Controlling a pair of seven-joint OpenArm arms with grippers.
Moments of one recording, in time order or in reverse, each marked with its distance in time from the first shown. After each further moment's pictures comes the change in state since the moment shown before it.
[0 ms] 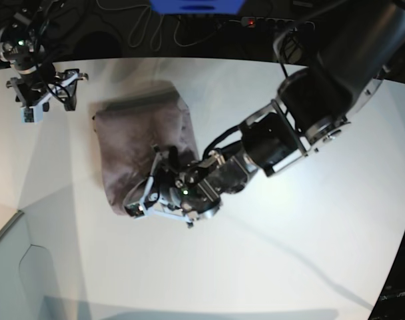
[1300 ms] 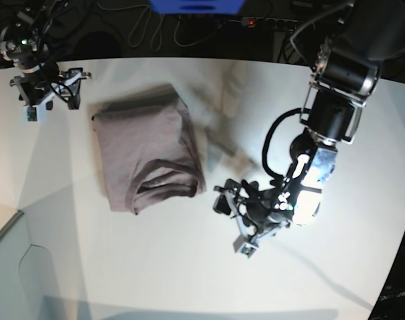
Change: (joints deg) left arm 13.4 -12.7 -42.0 18.6 0.0 0.7 9.8; right arm 0.0 -1.1 -0.1 0.1 -0.2 0.0 -0.4
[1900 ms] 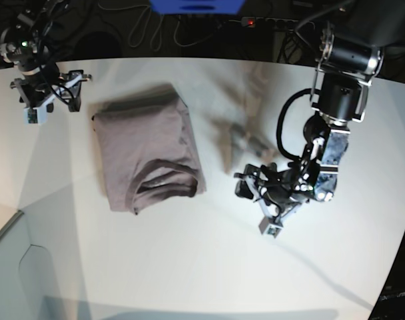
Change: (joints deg) left arm 5.6 -1.5 -7.5 -0.2 0.2 0.0 0.1; right arm 0.5 0.0 -0.2 -0.1 0.0 0.0 0.0
